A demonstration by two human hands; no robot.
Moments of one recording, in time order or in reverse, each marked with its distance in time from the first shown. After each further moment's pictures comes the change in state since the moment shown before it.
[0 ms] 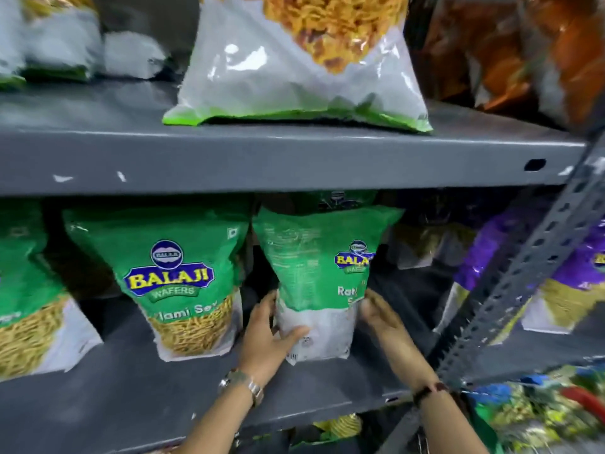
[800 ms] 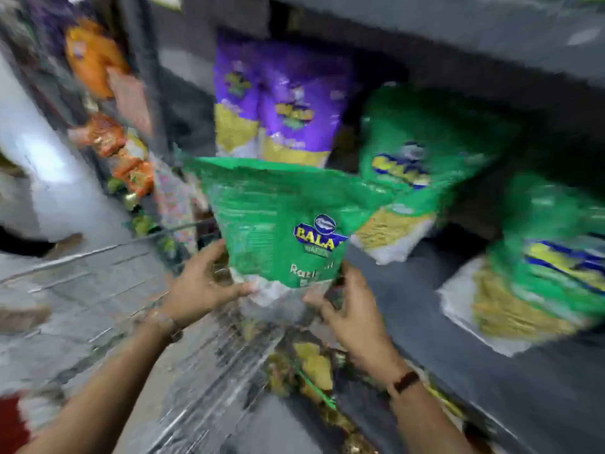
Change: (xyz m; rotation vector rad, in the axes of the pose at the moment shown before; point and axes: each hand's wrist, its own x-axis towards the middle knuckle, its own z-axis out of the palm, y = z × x) left_hand -0.279 -0.037 -0.351 0.179 0.718 -0.261; right_hand -0.147 -0.054 0.379 -0.351 -0.800 -0.510
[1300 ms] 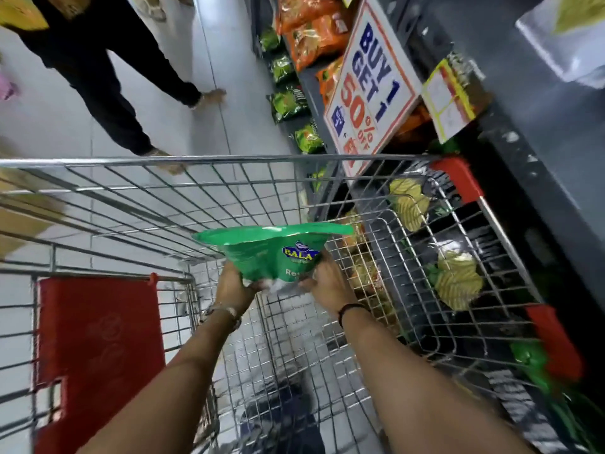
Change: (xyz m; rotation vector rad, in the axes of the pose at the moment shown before) left_hand -0.006 -0.353 -0.094 0.018 0.569 -0.738; right_hand 0.086 0.072 0.413 -0.100 -0.867 0.073
